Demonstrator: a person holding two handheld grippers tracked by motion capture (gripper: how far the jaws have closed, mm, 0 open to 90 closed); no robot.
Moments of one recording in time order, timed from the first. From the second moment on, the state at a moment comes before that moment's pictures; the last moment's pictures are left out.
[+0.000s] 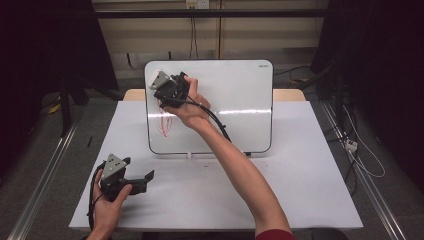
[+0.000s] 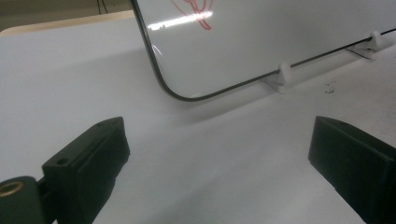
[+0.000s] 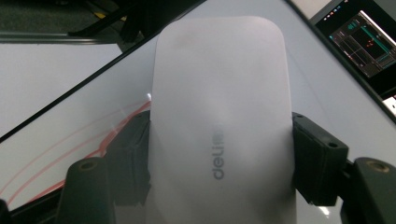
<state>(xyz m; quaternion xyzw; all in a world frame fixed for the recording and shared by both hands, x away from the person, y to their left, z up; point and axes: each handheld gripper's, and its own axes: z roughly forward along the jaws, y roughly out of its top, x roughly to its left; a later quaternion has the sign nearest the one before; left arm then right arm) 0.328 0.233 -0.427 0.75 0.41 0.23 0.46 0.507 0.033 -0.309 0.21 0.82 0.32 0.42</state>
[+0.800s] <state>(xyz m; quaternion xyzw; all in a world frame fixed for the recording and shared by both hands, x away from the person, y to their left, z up) 0.328 0.231 -0.428 0.76 0.41 0.23 0.45 0.497 0.033 -0.321 0.19 0.83 0.31 0.41</state>
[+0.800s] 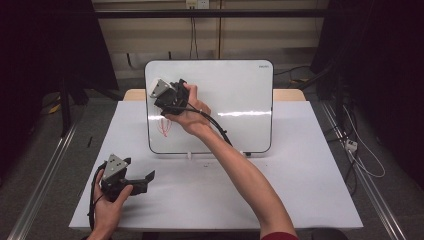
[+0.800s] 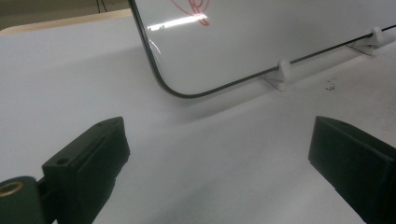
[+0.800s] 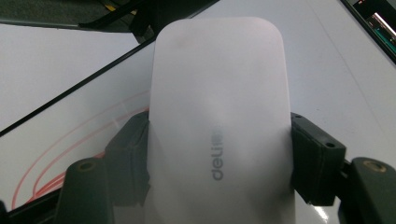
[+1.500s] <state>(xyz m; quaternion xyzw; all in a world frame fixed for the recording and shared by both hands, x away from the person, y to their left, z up) 0.327 0.233 -0.427 0.76 0.41 0.23 0.45 0.515 0.030 -0.296 0.21 0.82 0.32 0.42</state>
